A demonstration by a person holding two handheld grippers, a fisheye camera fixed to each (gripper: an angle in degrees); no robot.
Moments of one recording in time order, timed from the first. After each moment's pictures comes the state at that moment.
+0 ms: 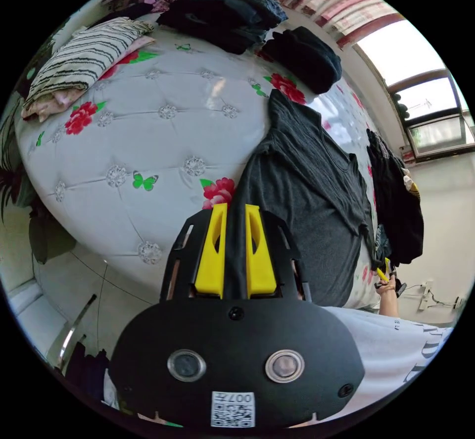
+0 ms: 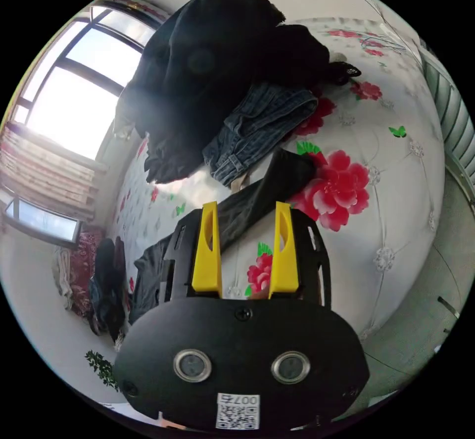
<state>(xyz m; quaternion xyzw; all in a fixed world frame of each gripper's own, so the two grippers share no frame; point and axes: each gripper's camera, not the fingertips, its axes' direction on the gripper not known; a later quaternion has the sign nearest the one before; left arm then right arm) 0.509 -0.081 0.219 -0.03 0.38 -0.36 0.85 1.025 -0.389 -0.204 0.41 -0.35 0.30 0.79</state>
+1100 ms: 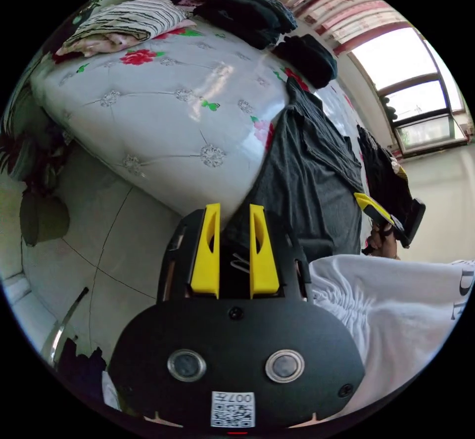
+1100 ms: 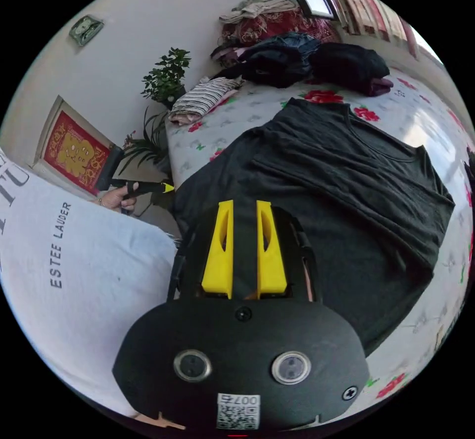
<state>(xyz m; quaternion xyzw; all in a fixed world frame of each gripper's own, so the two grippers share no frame) 0.472 0.072 0.244 0.00 0.41 -0.36 0.84 0.208 -0.163 -0.200 0.30 -0.23 -0.53 0.76</state>
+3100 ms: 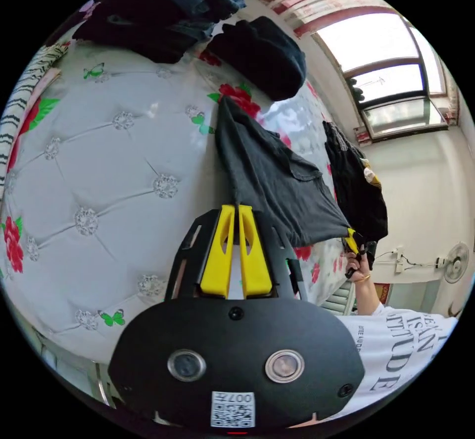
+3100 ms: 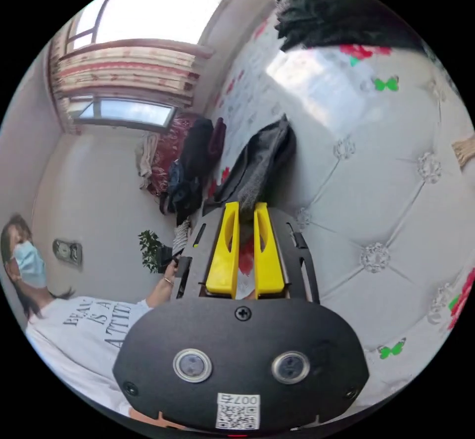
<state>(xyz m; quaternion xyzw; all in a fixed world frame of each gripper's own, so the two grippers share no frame) 0.320 -0.228 0.382 0.04 0.50 -0.26 0.82 0.707 -0.464 -0.081 0.29 -0.54 -0.10 0.78</state>
